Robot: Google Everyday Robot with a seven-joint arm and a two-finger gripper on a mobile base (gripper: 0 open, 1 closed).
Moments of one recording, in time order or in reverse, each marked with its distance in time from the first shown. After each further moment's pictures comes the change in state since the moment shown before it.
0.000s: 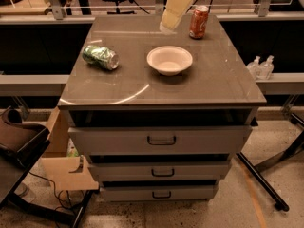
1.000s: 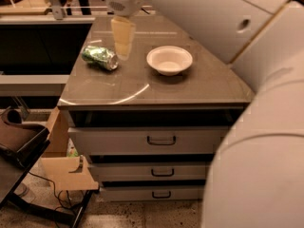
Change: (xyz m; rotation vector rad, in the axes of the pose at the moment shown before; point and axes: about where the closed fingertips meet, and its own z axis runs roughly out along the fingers) arm -0.085 0.068 0.084 0.074 0.222 -0.196
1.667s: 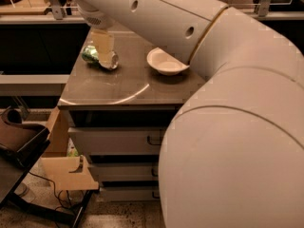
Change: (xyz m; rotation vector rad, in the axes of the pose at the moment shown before) arm -0.062 0.019 0.034 0.016 0.003 -0.085
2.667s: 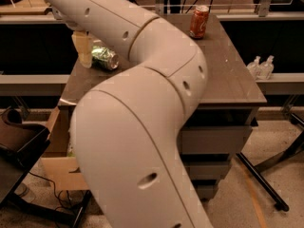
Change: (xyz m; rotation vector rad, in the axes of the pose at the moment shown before) arm -0.070 0.000 0.047 -0.087 0.085 0.028
